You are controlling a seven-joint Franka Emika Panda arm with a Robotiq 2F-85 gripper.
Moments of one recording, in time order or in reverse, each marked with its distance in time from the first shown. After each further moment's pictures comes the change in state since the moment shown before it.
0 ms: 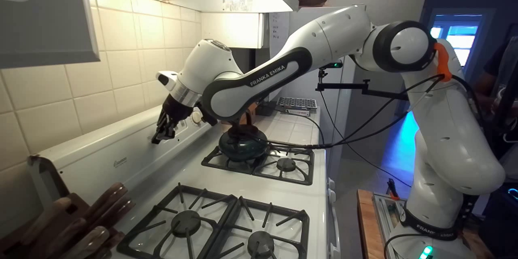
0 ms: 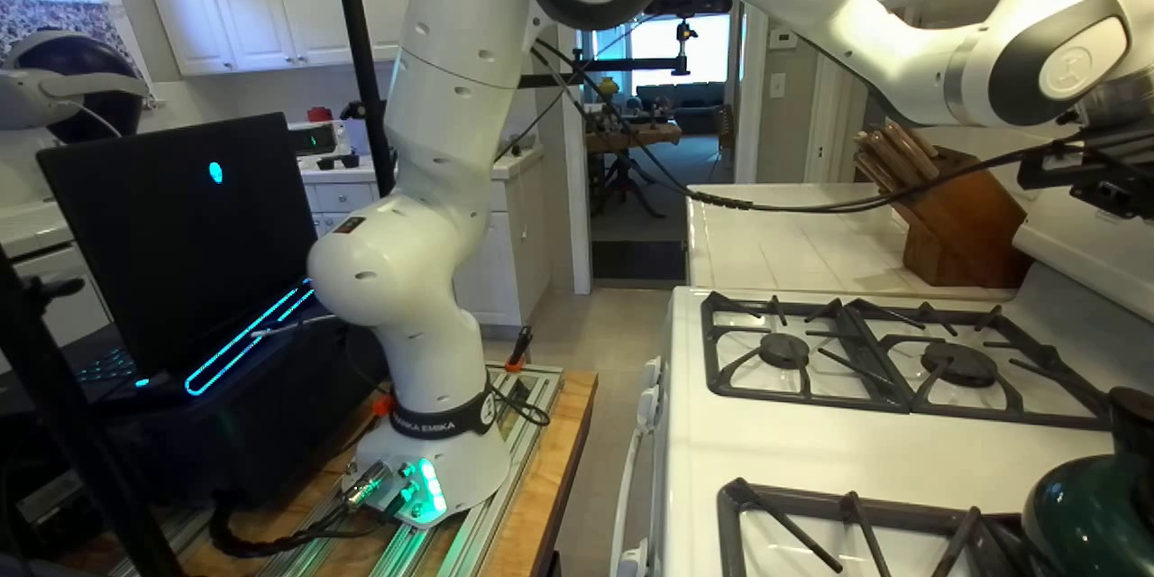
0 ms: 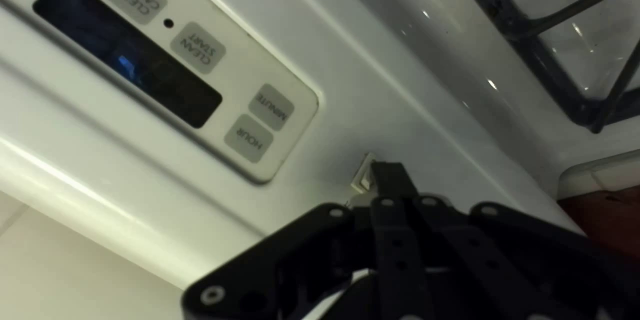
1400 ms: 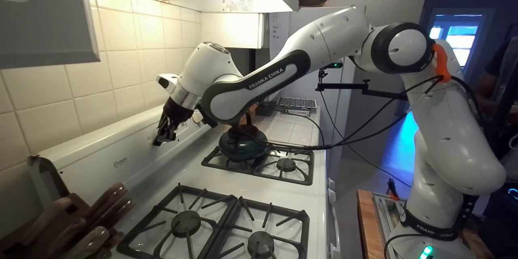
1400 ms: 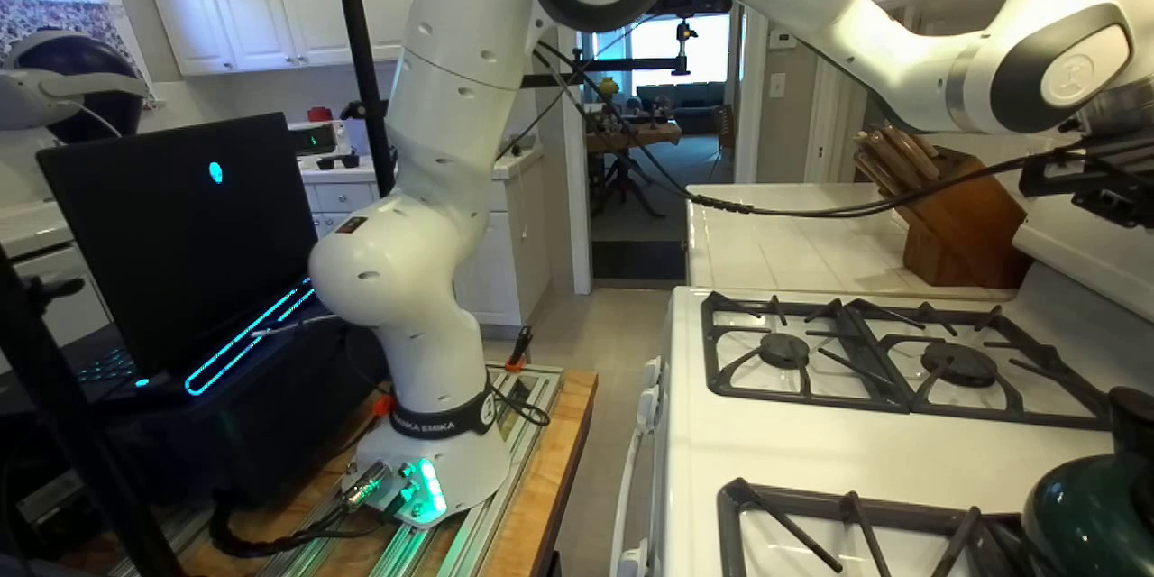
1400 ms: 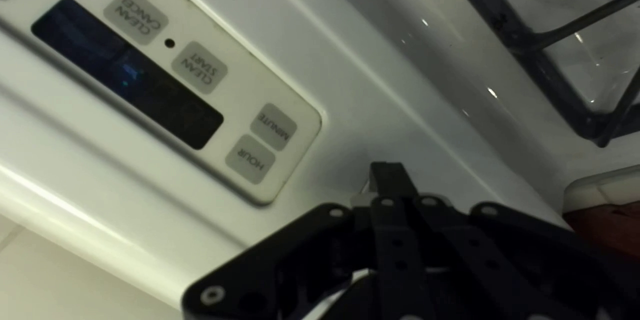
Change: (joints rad) arm 0.021 0.010 -0.029 0.001 0.000 0.000 0.001
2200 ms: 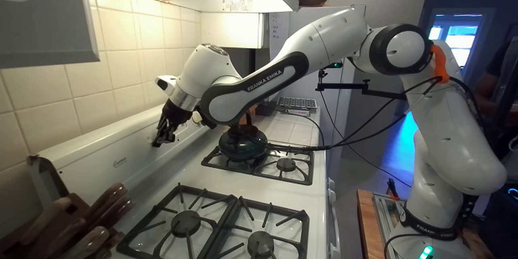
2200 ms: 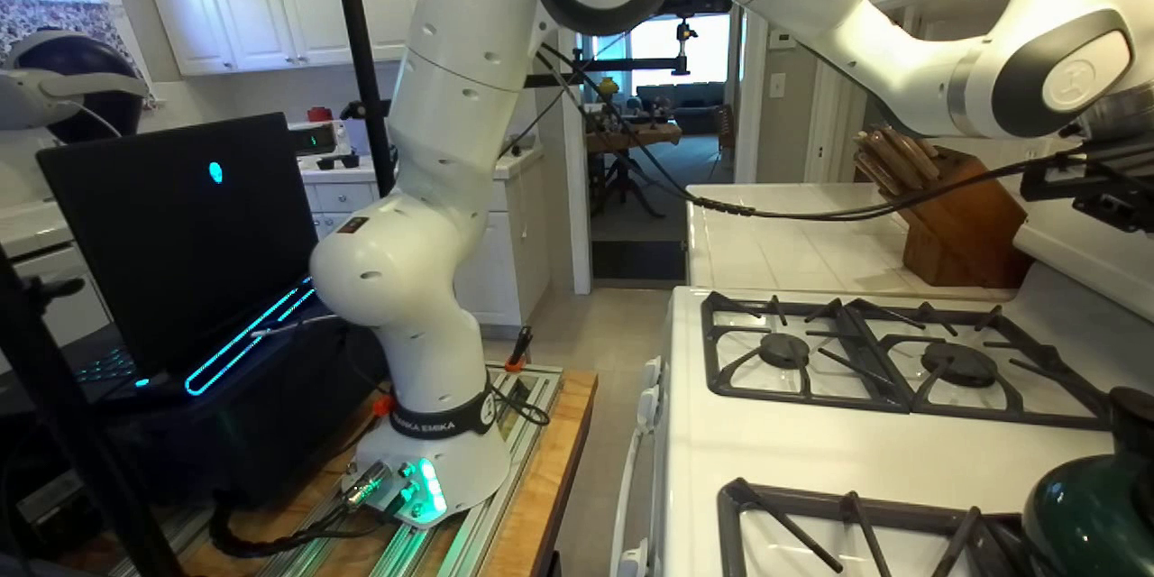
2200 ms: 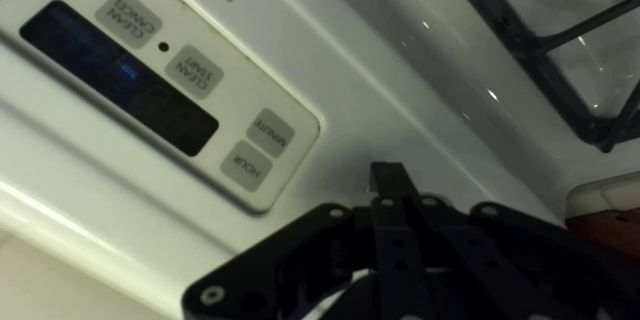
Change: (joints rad) arm 0.016 0.013 -0.017 0.011 -0.001 0.000 0.000
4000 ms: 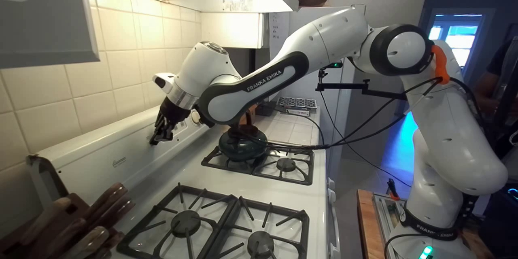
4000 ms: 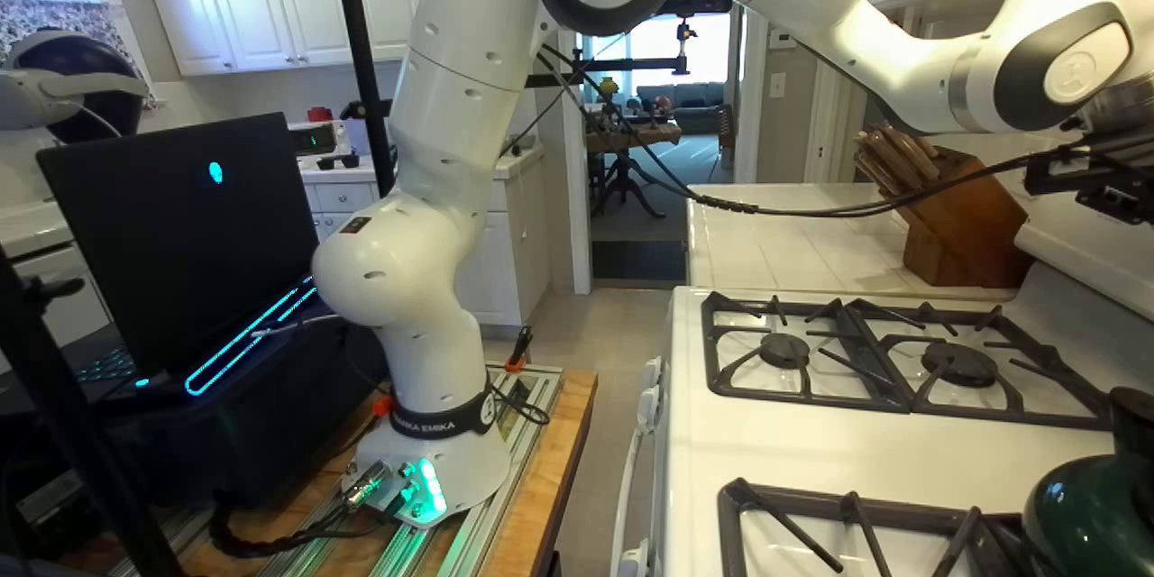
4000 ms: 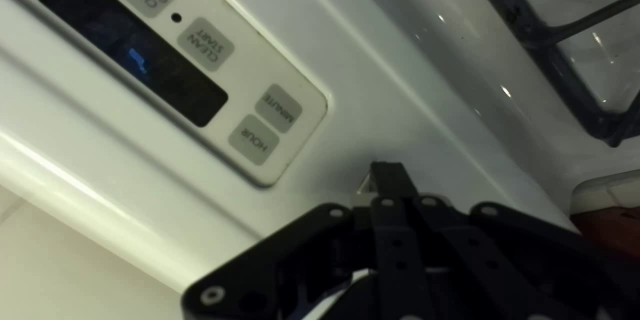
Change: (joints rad) arm 0.025 0.001 -0.022 0.015 -0.020 0.006 0.000
